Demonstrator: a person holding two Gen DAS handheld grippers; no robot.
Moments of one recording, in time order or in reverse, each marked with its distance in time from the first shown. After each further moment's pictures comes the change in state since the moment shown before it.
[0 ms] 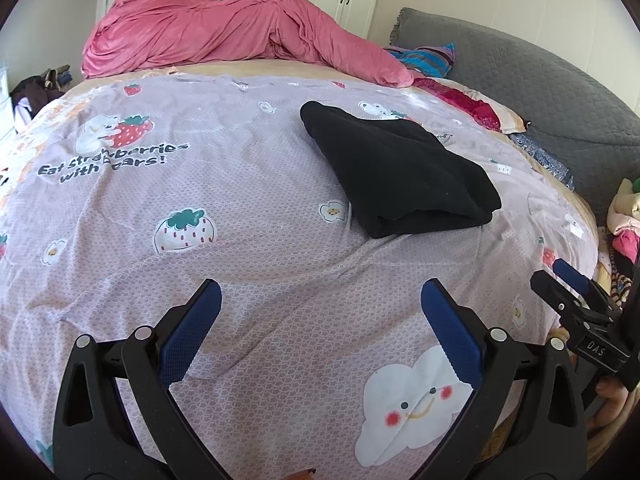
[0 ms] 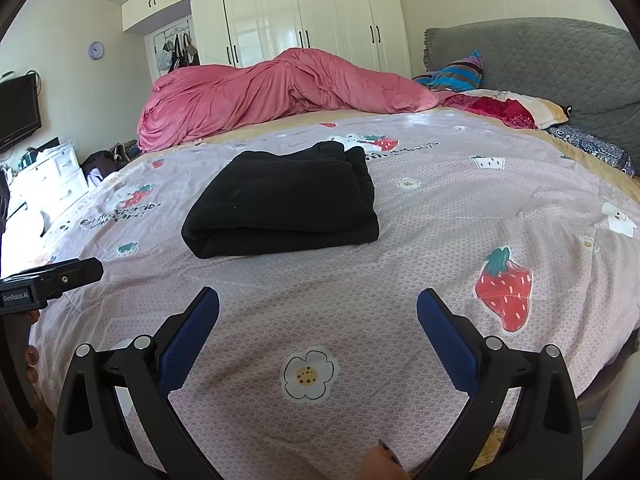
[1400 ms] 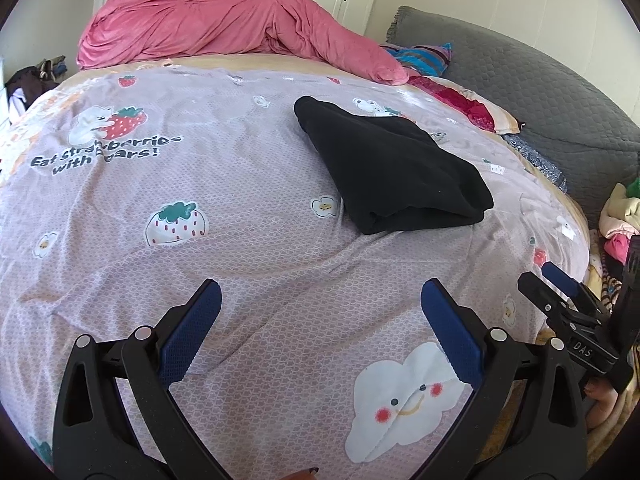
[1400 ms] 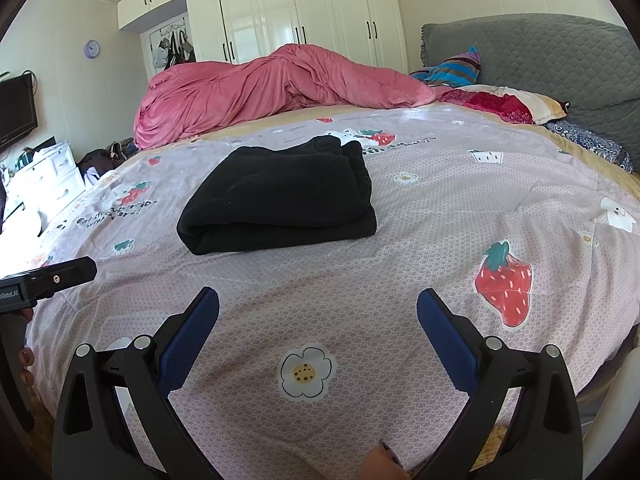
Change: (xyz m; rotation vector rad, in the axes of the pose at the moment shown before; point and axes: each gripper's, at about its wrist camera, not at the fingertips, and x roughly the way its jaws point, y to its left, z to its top) left arm 0.001 0.000 0.000 -0.019 0.017 -0.037; right arm 0.005 -0.002 -0.001 0.008 0.016 -0.008
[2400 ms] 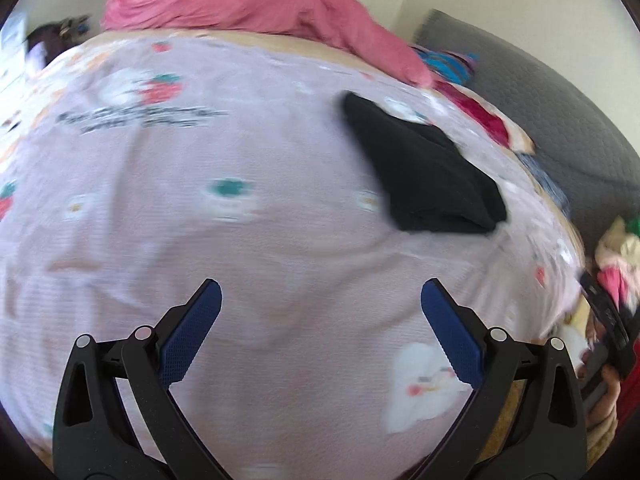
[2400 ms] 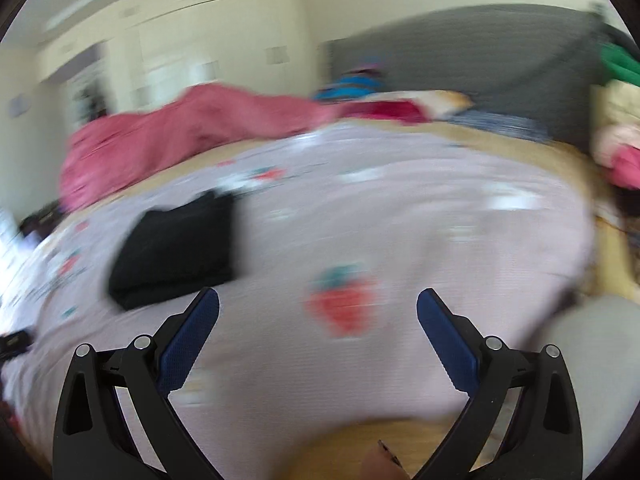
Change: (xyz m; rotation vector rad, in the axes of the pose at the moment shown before) left arm -0.024 0.071 0.004 -0.166 0.050 0.032; right arm -0.069 -0.091 0.010 0.242 -0.099 -0.333
